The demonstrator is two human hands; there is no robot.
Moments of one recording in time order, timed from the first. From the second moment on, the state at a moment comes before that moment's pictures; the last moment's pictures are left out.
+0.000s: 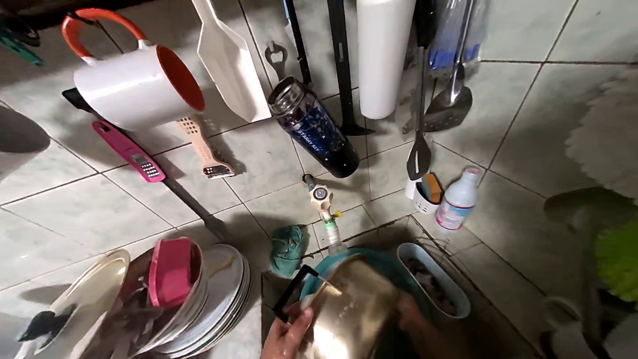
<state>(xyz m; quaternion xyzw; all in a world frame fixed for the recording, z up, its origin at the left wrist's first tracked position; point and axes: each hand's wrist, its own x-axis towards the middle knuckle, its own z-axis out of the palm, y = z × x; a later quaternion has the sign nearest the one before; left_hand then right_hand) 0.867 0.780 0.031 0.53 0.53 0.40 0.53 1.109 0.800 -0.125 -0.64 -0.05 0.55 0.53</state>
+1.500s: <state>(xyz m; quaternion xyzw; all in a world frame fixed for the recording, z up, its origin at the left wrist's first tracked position) 0.817 0.753 0.031 0.38 0.55 0.53 0.52 1.089 0.790 -0.160 -0.66 0.01 0.54 0.52</state>
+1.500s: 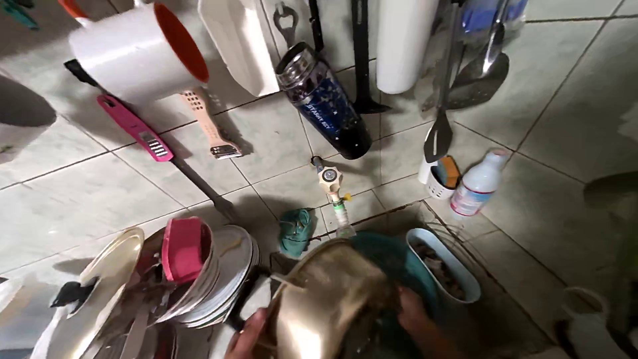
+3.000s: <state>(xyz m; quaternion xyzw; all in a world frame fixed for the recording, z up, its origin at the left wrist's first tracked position) 0.801 0.721 0.090 0.55 0.48 0.45 0.50 1.106 0.802 -0.091 -0.51 -0.24 0.75 0.35</state>
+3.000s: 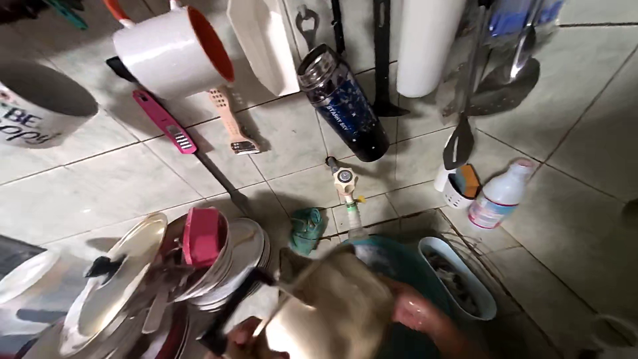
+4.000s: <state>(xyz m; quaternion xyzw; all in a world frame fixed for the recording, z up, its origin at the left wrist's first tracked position) 0.905 0.733 -0.008 0.92 0.32 0.16 0.16 1.123 0.775 -0.170 -0.41 -0.35 0.73 0.41</state>
